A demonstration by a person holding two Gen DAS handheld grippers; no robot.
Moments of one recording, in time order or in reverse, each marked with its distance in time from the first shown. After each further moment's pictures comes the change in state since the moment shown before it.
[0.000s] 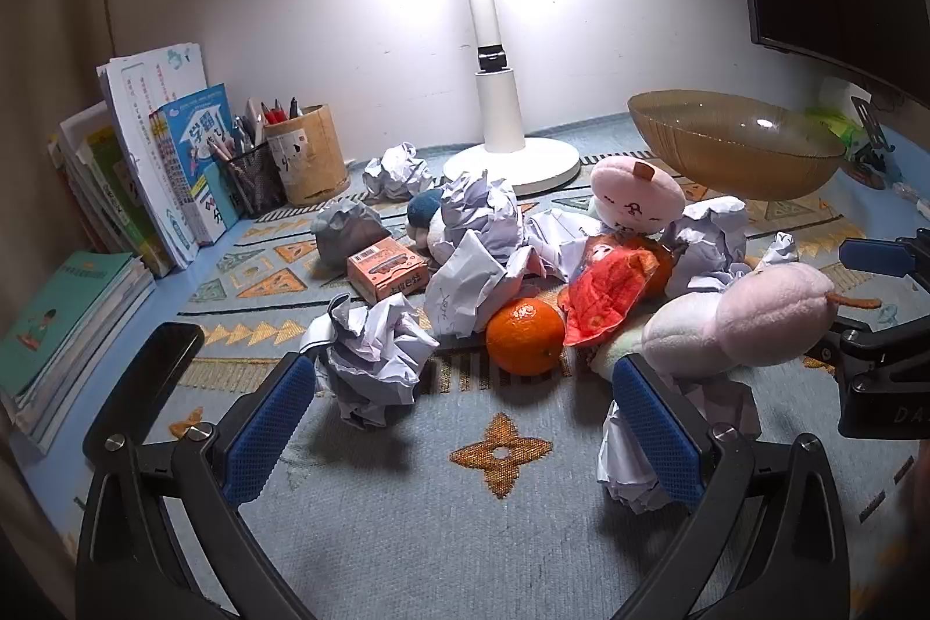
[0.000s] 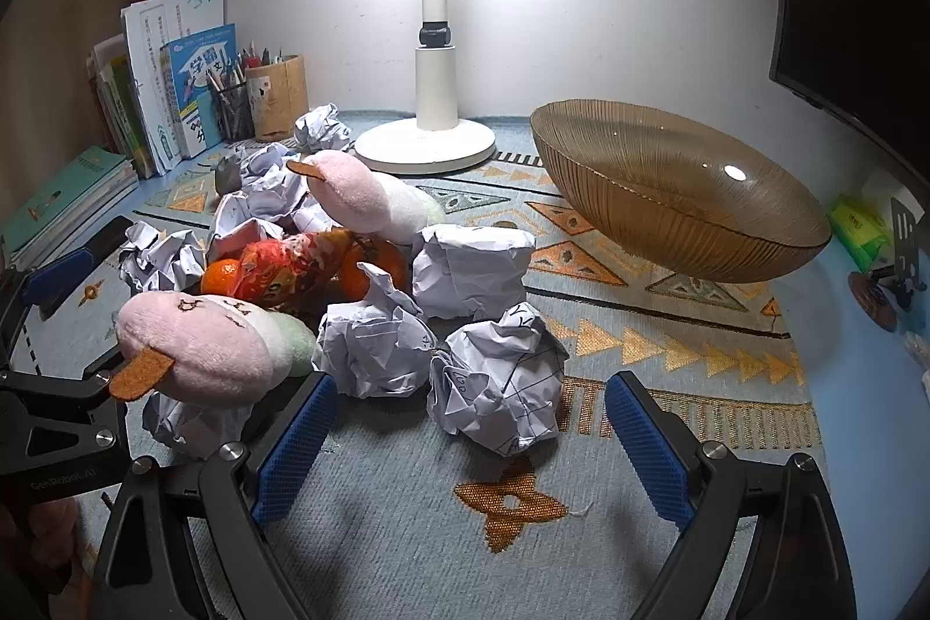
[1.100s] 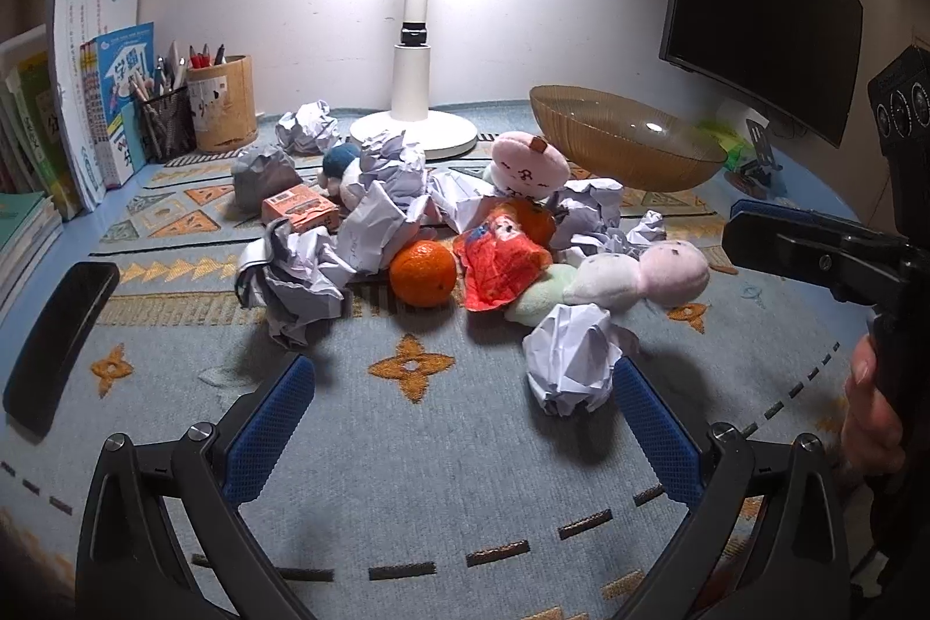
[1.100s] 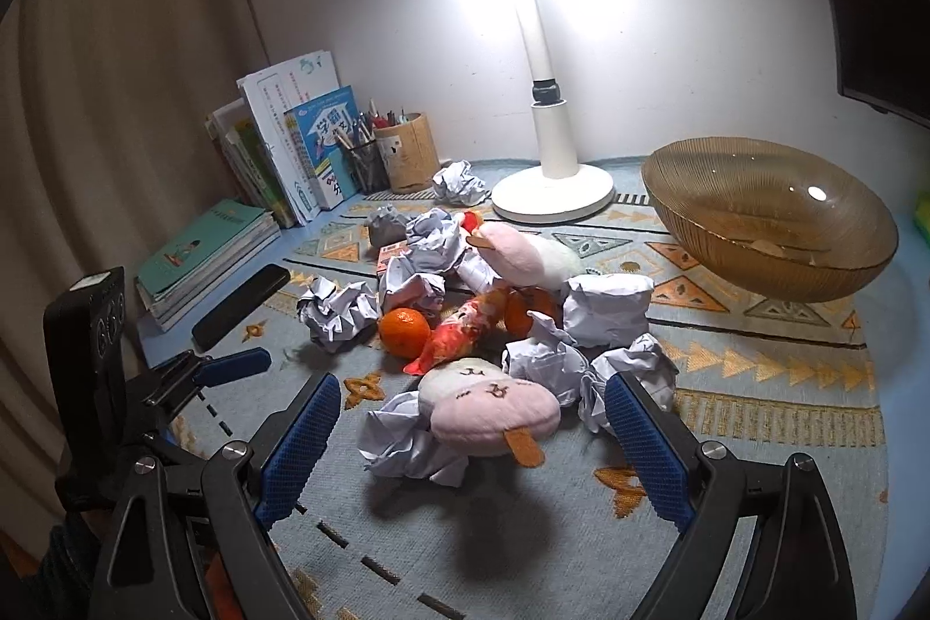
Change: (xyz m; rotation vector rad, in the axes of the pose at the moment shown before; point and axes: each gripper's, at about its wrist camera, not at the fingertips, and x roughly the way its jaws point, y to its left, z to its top) left arm -0.028 0.023 -0.019 -0.084 0.070 -0.333; right arm -0.059 0.014 0.013 0.009 -0.067 0.310
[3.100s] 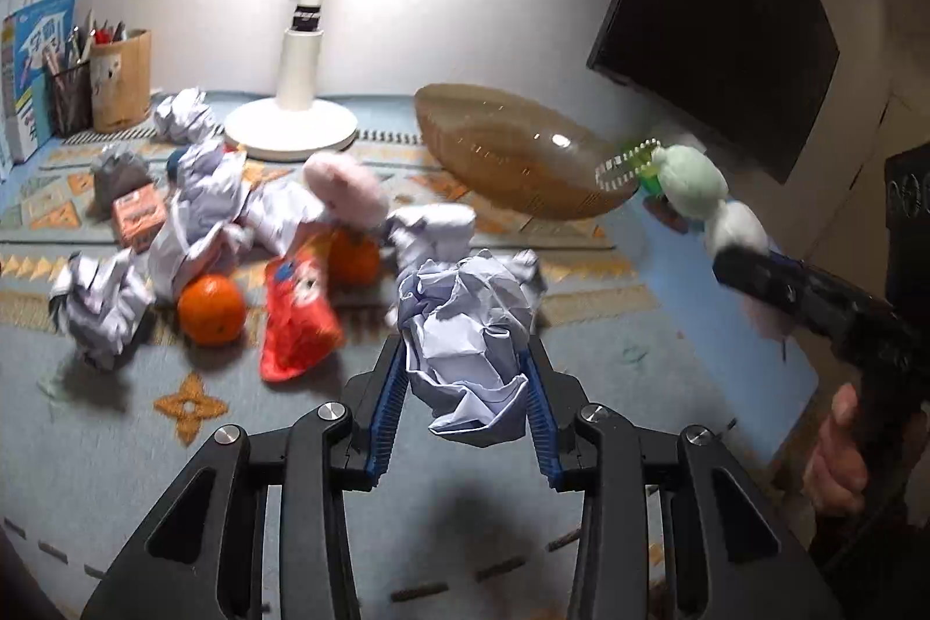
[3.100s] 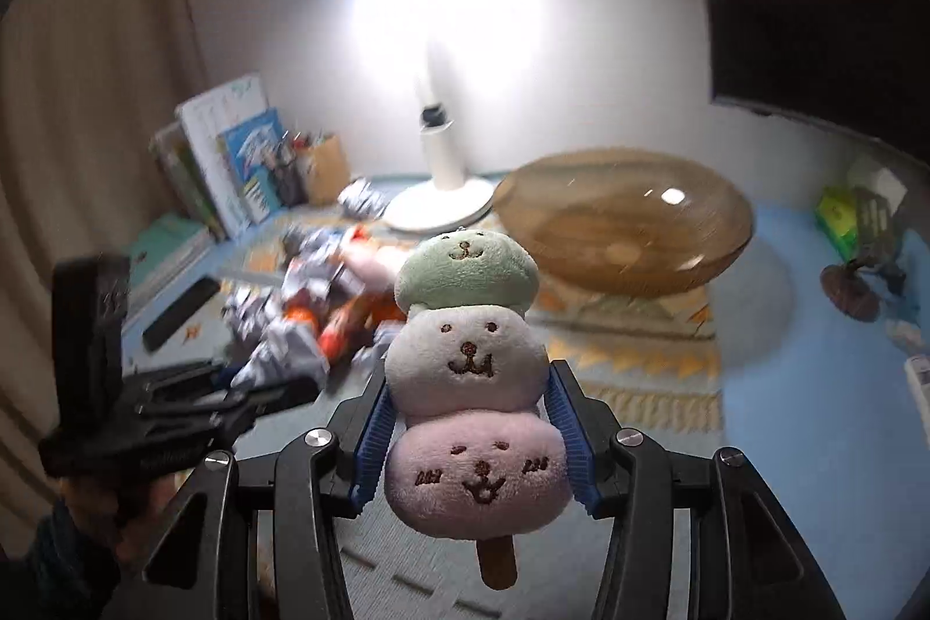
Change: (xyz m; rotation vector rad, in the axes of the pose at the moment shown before) left arm 0.035 -0.084 0.043 -0.094 0.038 -0.228; right arm -0.085 -0.097 0.023 0.131 -0.090 -0.183
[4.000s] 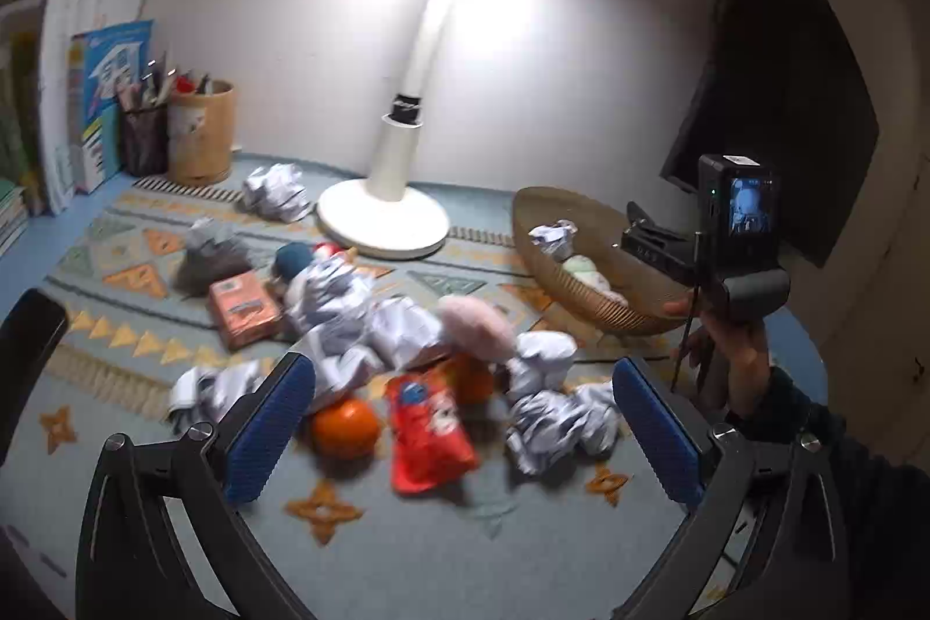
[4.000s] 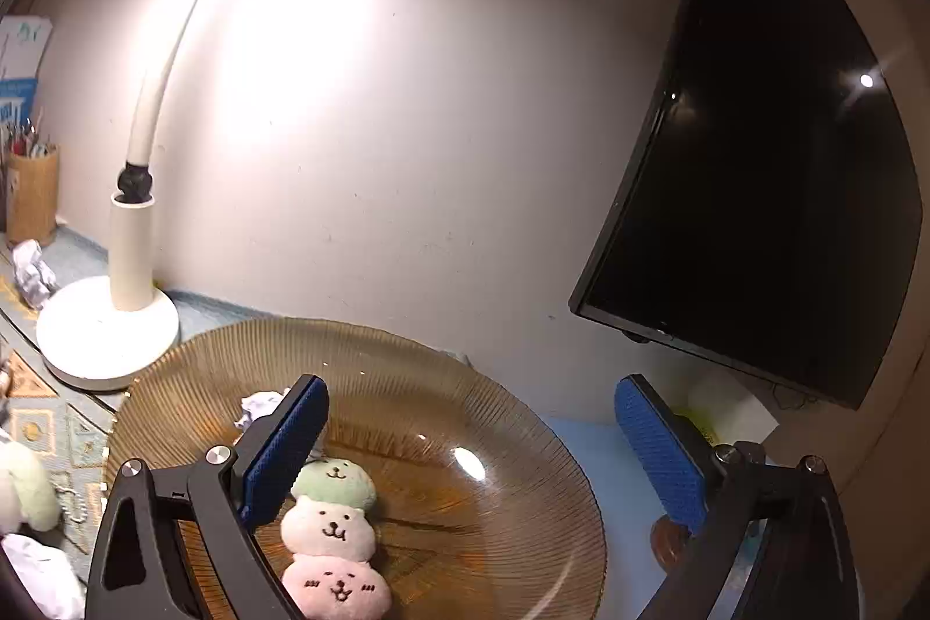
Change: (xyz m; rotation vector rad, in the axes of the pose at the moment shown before) left arm -0.035 0.063 0.030 -0.115 -0.134 0.156; right arm 0.201 -0.029 0.086 -0.347 -0.205 -0.654
